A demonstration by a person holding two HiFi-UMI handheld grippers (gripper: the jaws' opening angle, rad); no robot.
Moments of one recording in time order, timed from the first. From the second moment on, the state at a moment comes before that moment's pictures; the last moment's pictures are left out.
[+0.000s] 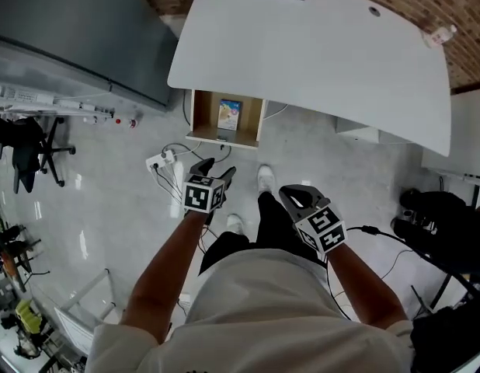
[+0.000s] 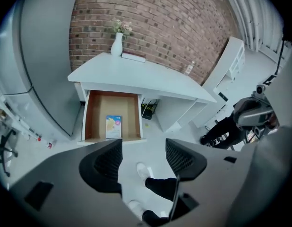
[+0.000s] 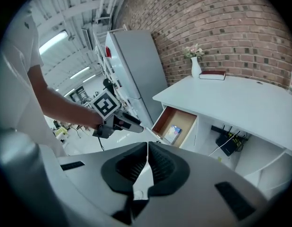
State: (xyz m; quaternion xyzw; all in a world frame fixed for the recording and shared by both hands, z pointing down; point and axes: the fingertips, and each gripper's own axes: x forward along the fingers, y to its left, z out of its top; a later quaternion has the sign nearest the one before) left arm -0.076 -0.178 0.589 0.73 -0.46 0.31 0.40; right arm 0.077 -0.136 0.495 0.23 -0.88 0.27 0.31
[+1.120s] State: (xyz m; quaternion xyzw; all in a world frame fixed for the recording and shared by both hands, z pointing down) left arm -0.114 -0.401 0.932 0.63 -0.47 0.45 0.42; right arm 0.112 -0.237 0.682 0.20 -0.83 0.36 0.37
